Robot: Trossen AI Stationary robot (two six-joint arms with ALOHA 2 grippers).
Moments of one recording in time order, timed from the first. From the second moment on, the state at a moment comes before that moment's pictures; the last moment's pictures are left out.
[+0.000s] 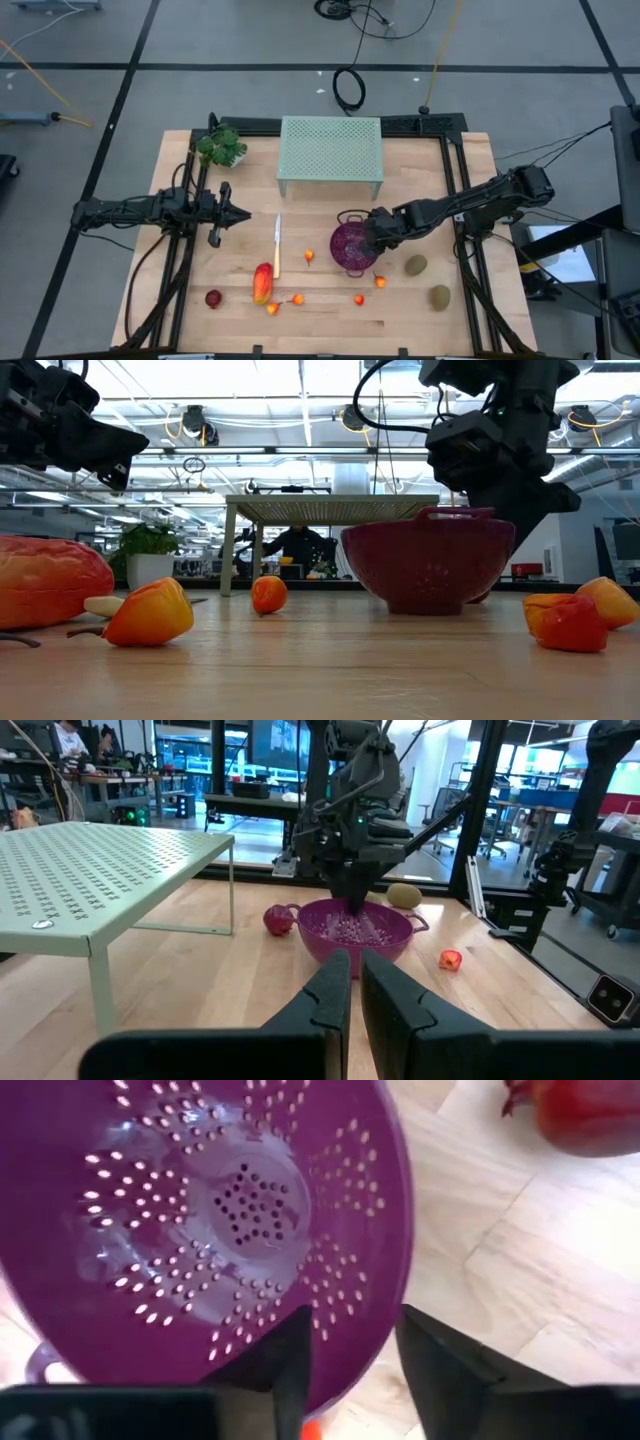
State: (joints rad) left arm 0.00 0.07 0.01 0.06 0.08 -0.09; right arm 0.18 1.51 0.92 -0.65 -0.05 1.24
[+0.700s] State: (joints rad) left arm 0.00 0.07 0.01 0.09 0.08 -0.20; right arm 0.18 1.47 0.96 -0.60 0.01 1.22
